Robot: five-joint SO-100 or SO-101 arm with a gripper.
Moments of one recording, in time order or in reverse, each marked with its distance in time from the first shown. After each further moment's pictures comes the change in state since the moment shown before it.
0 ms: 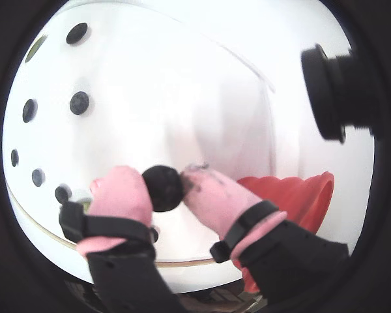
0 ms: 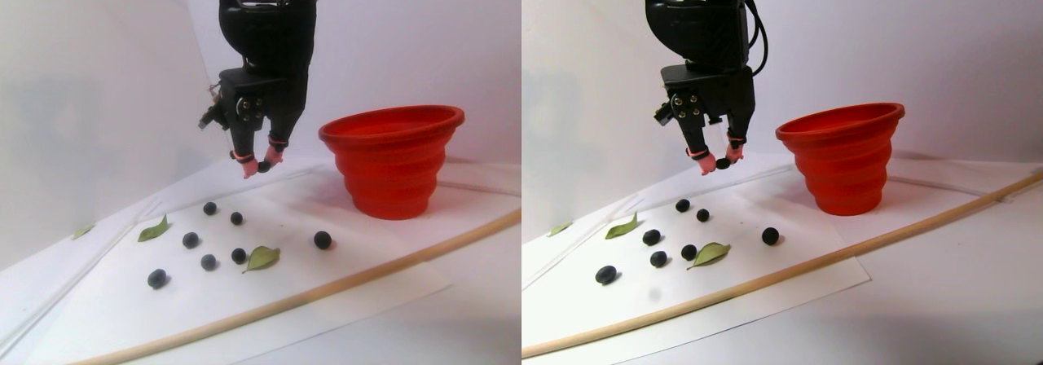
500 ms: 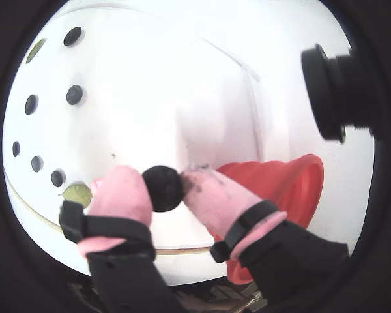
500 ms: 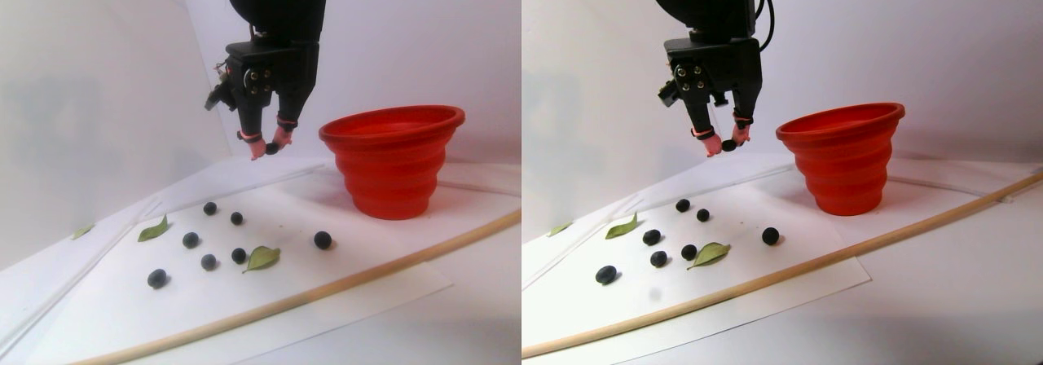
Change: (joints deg) arm 2.5 10.0 3.9 5.5 0.0
